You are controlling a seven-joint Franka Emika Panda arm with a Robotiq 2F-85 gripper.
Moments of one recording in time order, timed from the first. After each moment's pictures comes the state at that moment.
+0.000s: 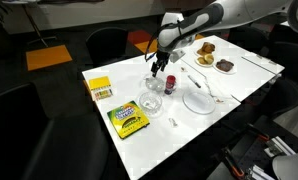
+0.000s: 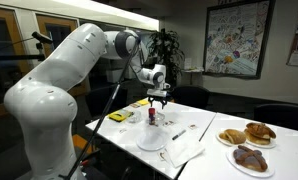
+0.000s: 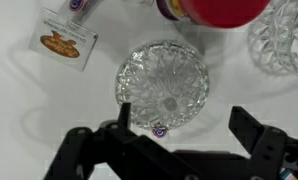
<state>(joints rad) 0.02 0.82 0.07 -1.48 0.06 2.34 -0.29</state>
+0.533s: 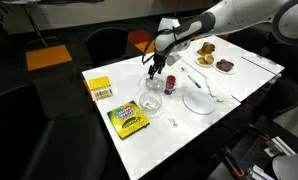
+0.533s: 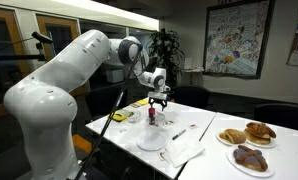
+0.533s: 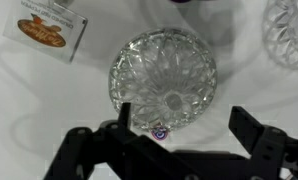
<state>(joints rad) 0.02 0.92 0.09 -1.38 0.06 2.34 -0.29</state>
